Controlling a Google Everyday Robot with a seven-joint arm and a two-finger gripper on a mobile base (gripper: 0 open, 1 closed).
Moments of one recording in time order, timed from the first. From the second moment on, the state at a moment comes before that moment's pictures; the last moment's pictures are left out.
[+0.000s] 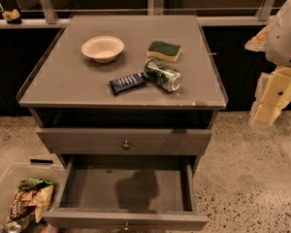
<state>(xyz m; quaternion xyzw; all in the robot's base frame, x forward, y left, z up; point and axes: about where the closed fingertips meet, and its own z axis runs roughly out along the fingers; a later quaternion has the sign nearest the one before) 0.438 -0.217 0.977 -0.60 0.78 -0.04 0.16</state>
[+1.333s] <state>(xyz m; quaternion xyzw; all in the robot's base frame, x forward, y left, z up) 0.371 -0.331 0.957 -0.52 0.83 -0.03 0.20</state>
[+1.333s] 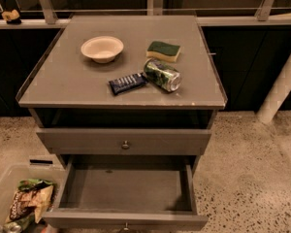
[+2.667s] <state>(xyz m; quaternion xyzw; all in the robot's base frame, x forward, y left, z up) 0.341 -0.276 0.695 -0.52 0.80 0.12 0.27</state>
